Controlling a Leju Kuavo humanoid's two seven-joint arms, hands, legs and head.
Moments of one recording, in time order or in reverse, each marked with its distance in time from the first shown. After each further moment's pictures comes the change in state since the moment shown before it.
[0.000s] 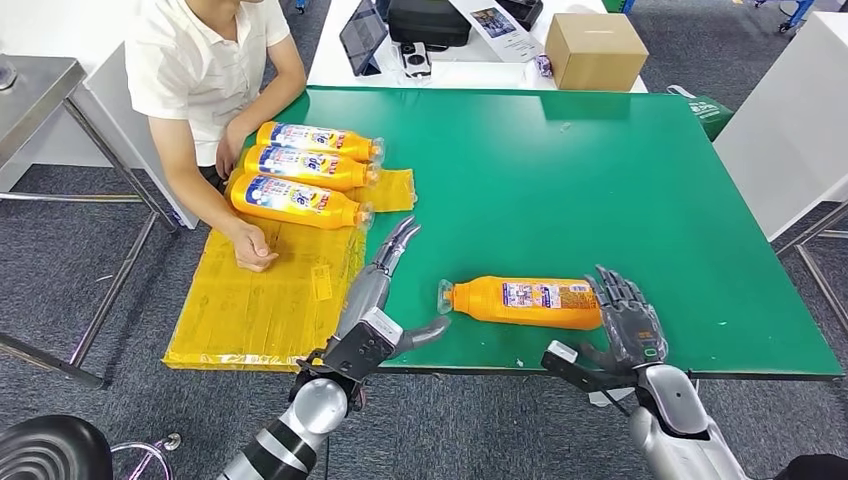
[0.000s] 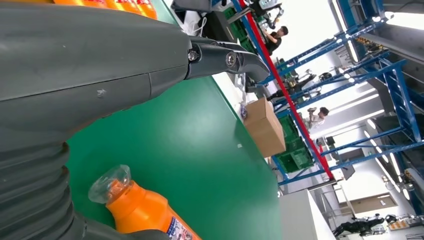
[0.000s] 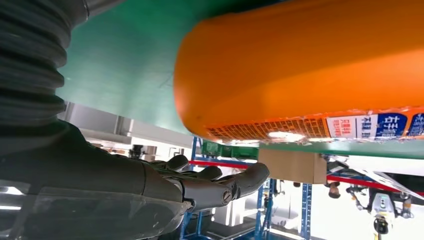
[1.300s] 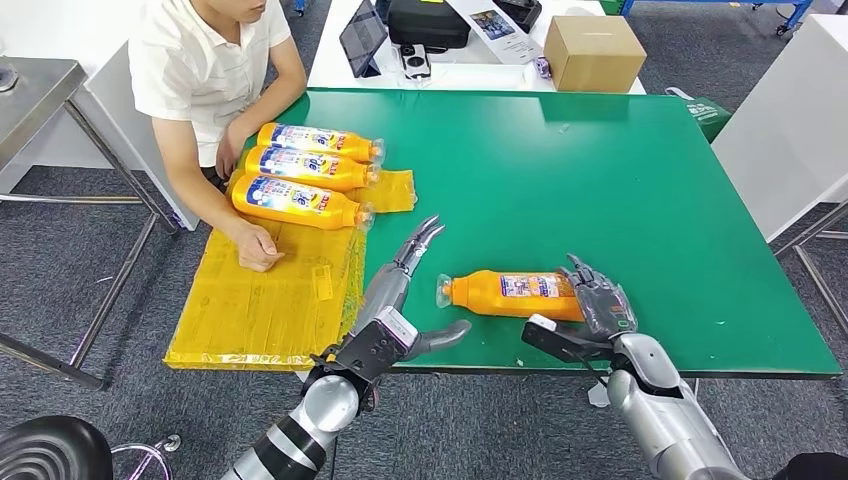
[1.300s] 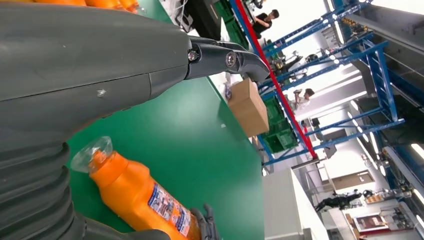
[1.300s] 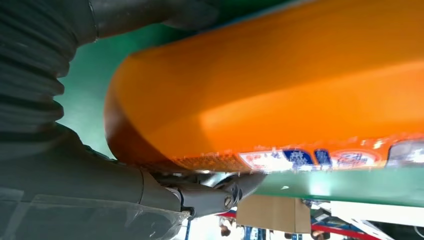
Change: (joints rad) left arm -0.028 -0.018 -0.048 0.006 0.044 -0.049 0.005; right arm -0.201 0.020 0.127 0.242 -0.114 0.187 -0.002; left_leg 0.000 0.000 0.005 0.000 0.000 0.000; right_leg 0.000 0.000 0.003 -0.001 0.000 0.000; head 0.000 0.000
